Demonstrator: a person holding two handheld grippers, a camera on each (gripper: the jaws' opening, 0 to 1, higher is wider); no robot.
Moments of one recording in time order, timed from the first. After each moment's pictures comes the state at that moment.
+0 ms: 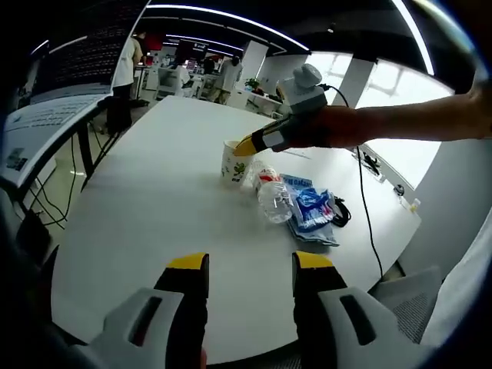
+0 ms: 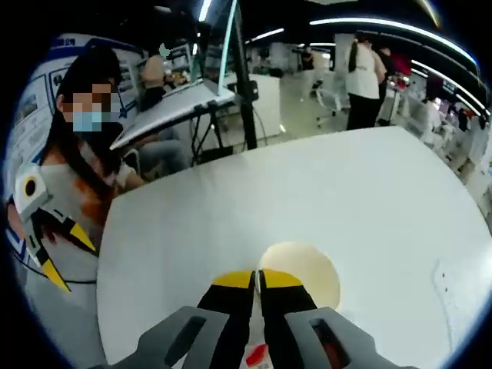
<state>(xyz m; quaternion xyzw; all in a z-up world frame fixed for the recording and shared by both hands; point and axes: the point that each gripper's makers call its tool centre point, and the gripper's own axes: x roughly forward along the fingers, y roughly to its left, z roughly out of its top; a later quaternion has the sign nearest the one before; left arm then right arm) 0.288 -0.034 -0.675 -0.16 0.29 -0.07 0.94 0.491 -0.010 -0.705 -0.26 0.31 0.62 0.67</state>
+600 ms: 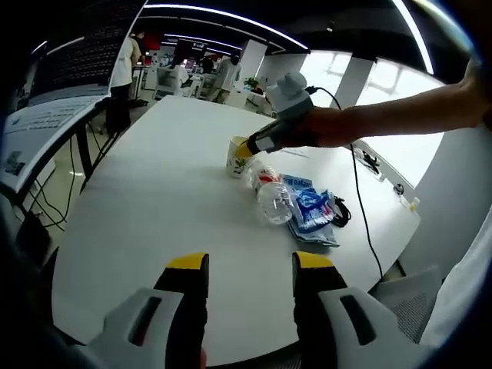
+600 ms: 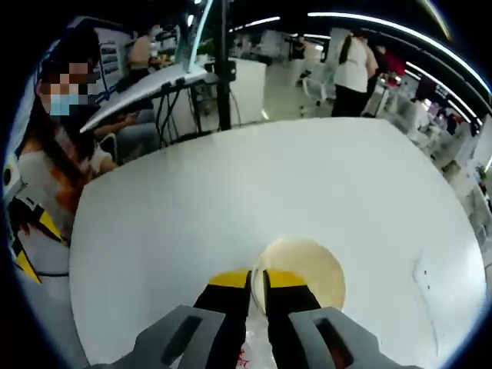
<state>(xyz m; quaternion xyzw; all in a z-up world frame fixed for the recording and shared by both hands) 0.289 -0.035 -0.677 -0.16 0.30 -0.07 0.94 0.538 -0.022 -0.715 -0.26 0.33 0.56 0.71</state>
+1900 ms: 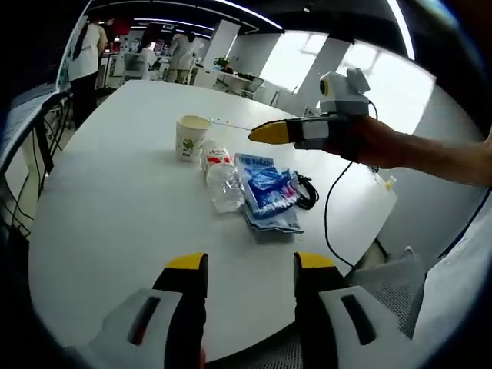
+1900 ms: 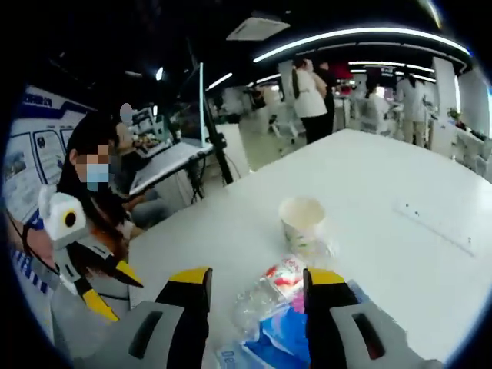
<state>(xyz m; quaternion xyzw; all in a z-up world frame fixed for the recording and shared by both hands) 0.305 -0.103 -0.671 -0.15 0.34 -0.16 0.91 0.459 -0.156 -0.651 -0.08 0.30 0.55 0.78</state>
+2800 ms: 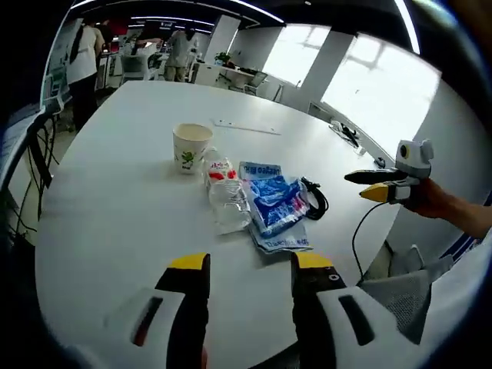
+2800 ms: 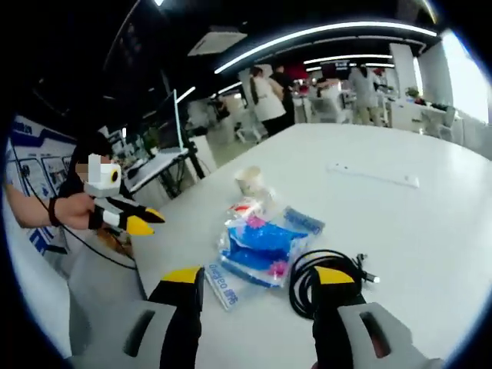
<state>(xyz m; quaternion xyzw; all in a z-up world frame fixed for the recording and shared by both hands) 0.342 -0.105 -0.667 -0.14 0.36 -0.15 0.91 0.426 -0.326 -0.646 0.00 0.31 0.47 0.83</state>
